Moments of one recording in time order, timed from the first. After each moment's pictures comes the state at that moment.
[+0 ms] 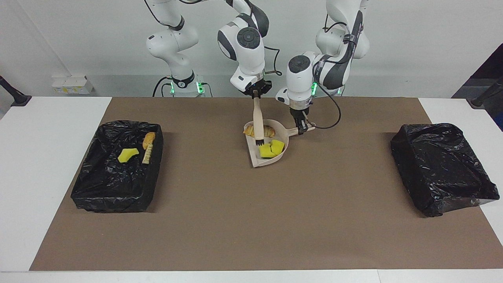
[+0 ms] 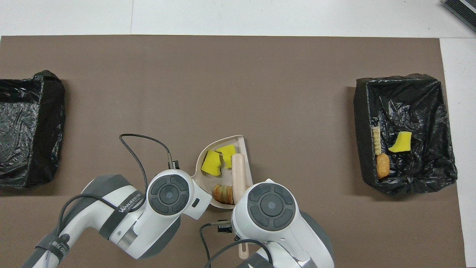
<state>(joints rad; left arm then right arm) -0.56 -0.04 -0.08 -2.32 0.18 2.21 0.69 0.58 -0.05 0.16 -2.09 0.28 1.89 0.62</state>
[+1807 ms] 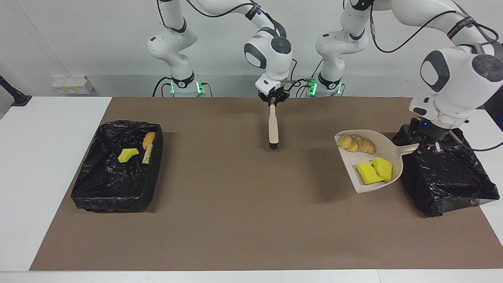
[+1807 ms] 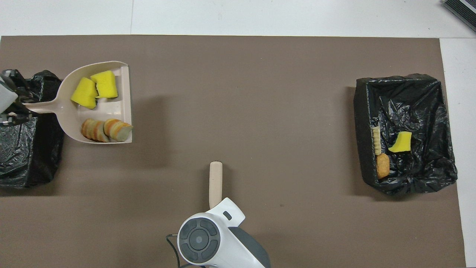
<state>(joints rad) 0.15 0.25 -0.06 -1.53 0.11 1.77 1.60 0.77 0.14 0.18 -2.04 0.13 2.08 0.91</state>
